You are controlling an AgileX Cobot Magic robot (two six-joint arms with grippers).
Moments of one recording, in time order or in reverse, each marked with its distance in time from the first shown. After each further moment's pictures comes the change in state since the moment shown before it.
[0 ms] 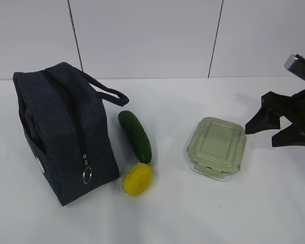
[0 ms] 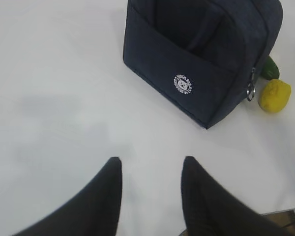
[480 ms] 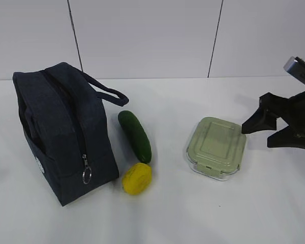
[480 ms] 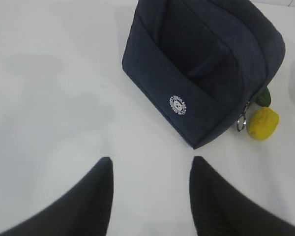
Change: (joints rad) left arm 0.000 0.276 -0.139 -0.016 -0.066 -0.115; right arm 0.000 0.004 0.036 0.096 -0.033 -0.069
